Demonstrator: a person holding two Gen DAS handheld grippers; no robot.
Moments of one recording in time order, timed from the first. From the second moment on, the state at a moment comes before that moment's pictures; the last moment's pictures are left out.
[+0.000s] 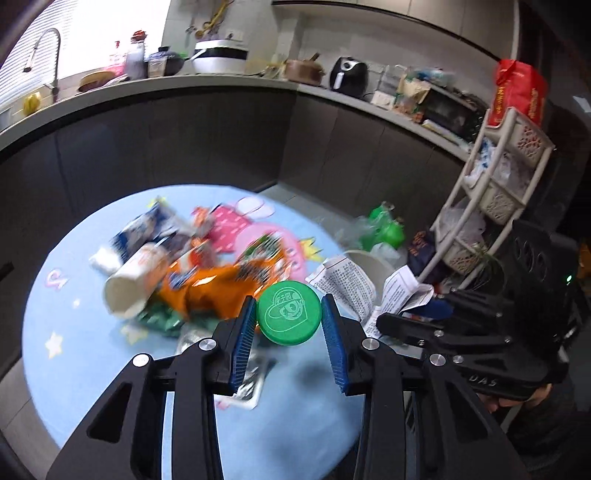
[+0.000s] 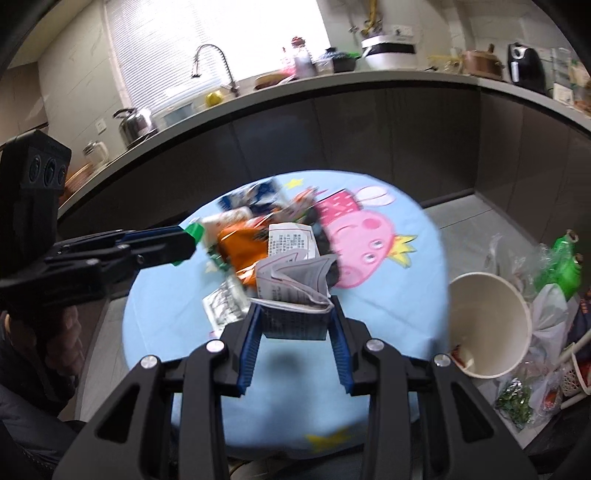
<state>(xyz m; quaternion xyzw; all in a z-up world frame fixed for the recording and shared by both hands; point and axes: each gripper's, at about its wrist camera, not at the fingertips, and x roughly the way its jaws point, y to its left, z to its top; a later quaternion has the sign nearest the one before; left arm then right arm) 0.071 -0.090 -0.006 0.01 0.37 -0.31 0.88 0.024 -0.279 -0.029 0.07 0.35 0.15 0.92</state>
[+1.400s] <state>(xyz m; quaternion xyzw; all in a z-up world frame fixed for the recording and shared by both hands) 0.201 -0.387 -0.143 0.05 0.54 -0.42 0.73 0.083 -0.497 -0.211 0.18 0.46 -0.05 0.87</state>
